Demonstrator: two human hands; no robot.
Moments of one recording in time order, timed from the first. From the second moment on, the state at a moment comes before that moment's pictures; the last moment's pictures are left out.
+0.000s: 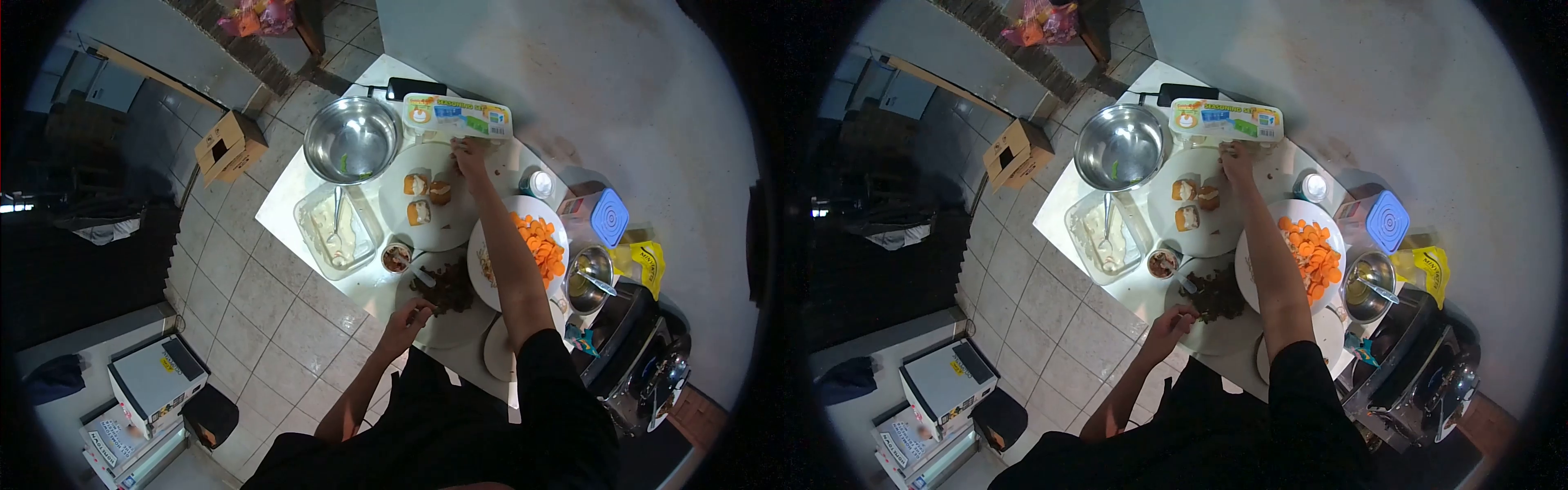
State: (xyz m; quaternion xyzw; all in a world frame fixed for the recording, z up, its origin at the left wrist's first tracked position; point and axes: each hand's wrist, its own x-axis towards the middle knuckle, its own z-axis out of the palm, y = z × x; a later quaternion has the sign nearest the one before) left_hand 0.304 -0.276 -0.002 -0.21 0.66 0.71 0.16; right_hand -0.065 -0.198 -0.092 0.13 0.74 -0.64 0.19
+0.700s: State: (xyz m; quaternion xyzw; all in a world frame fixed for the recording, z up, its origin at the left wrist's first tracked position) left_hand 0.315 -0.274 -0.008 -0.21 0.65 0.71 0.18; right_hand -0.071 -0.171 -0.110 0.08 0.64 -0.75 0.16
